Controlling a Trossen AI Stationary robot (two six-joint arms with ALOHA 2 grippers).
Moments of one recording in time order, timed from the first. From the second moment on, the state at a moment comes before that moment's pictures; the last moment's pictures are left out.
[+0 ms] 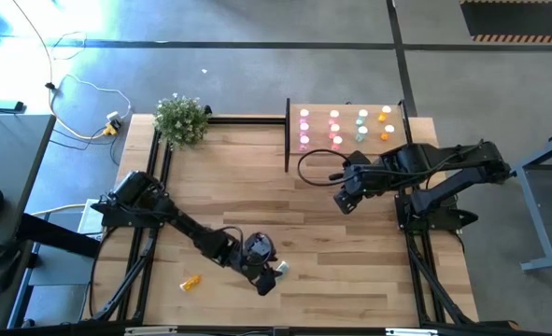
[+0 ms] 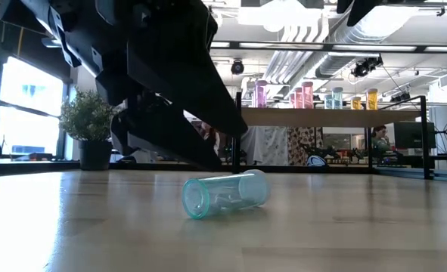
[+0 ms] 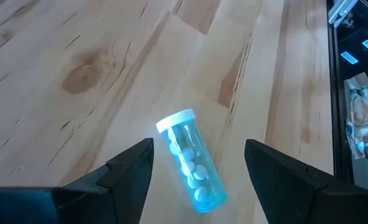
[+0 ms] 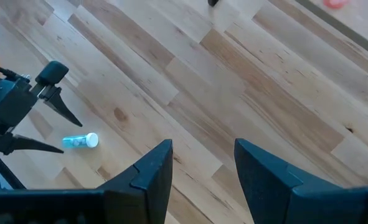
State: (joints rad) left arm -0.39 1.94 1.03 0.15 -0.31 -0.88; right arm 0.20 1.34 1.52 -1.36 0.24 1.01
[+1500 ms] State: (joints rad) left arm -0.42 2.11 1.25 -0.19 -0.39 -0.74; right arm 0.20 1.34 1.52 -1.35 0.23 1.02
